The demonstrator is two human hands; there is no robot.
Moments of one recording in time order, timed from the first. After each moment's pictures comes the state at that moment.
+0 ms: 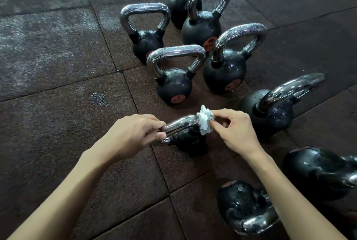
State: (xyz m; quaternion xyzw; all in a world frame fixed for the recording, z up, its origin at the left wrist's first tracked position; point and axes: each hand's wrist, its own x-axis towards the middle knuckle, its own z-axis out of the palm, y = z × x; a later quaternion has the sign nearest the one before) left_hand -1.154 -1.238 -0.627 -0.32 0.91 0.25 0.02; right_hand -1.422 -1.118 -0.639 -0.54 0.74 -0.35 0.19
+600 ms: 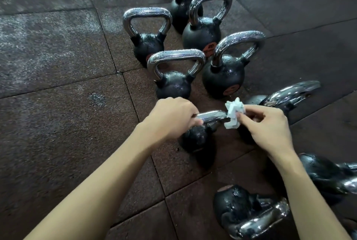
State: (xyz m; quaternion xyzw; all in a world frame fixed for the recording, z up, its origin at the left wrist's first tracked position) left_hand -1.256 -1.234 -0.598 -0.31 0.94 0.14 0.03; right_hand -1.466 -1.096 -0.600 -0.43 0.81 -0.38 0.13
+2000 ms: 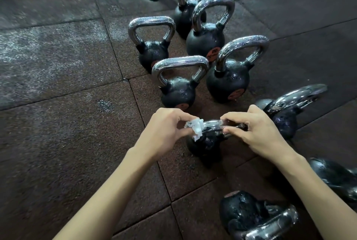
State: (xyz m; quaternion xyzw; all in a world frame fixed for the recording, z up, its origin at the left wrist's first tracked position) left_hand -1.221 -1.222 -0.617 -0.34 0.84 0.36 -0.22; right_hand -1.468 -1.111 -0.607 -0.66 0.71 -0.22 0.12
